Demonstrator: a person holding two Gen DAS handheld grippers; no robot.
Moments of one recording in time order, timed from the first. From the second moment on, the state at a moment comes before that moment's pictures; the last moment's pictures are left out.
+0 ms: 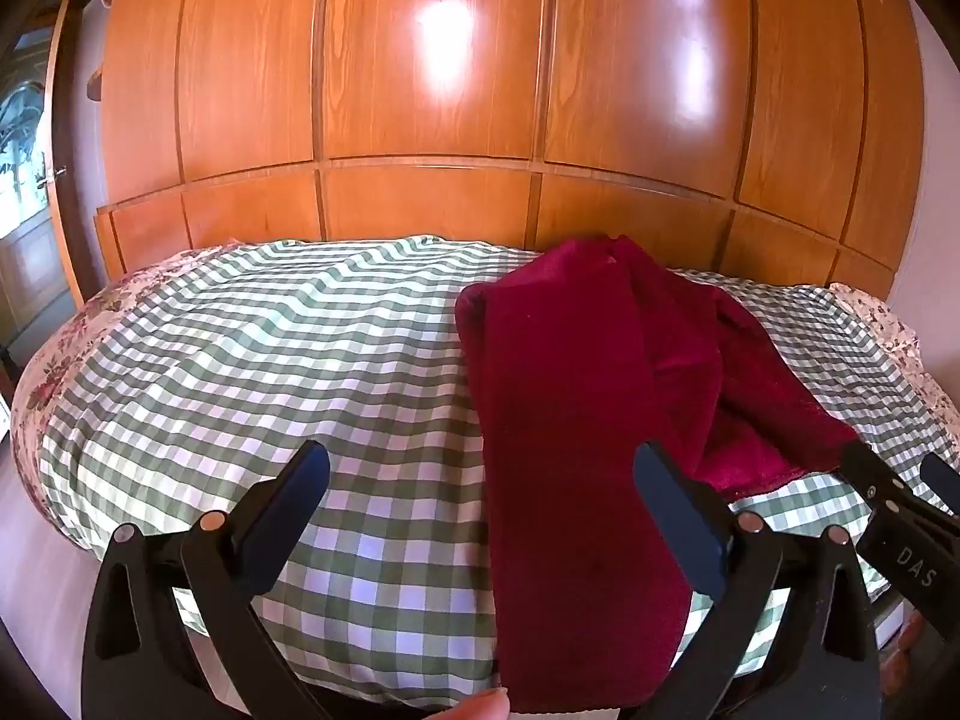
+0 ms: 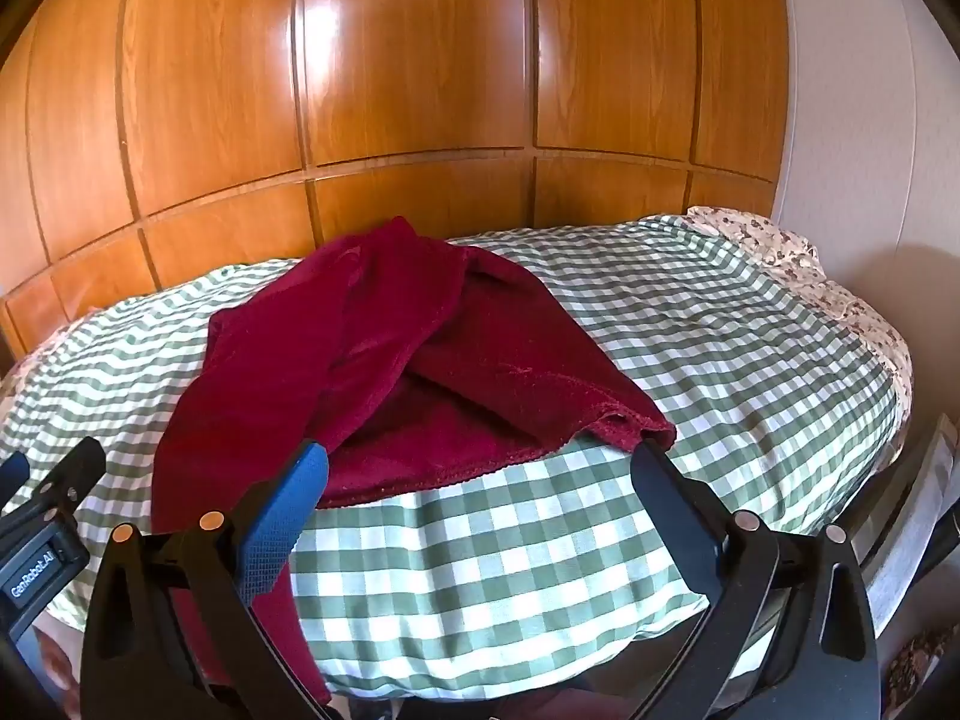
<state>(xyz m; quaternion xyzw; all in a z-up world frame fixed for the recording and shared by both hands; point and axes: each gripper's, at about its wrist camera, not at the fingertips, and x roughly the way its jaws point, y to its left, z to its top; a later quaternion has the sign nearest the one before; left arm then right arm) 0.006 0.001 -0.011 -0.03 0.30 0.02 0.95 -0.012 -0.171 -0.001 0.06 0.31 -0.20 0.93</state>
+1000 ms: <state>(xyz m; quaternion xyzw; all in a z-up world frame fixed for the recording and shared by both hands) 0.012 -0.003 -0.011 -0.02 0.31 0.01 0.95 -0.011 -0.179 -0.007 0.08 0.32 -0.20 0.92</state>
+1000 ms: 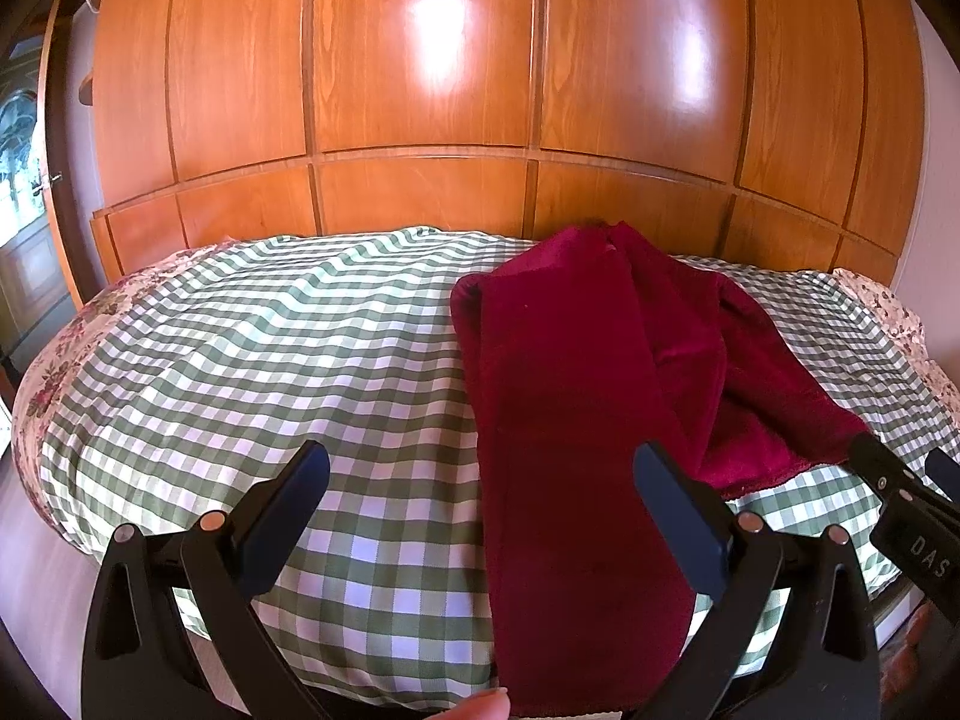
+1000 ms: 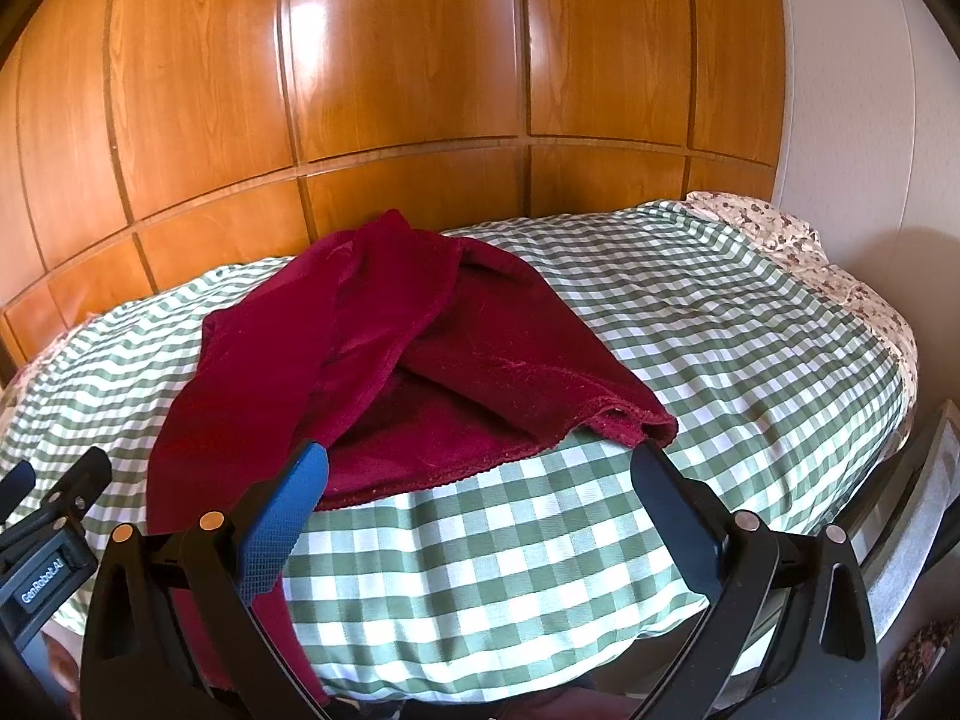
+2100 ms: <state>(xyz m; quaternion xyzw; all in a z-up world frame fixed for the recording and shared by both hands) 0.018 -0.006 -0.017 -0.01 0.32 0.01 0.95 -0.008 -0.177 -0.011 0.08 0.32 -0.20 0.92</state>
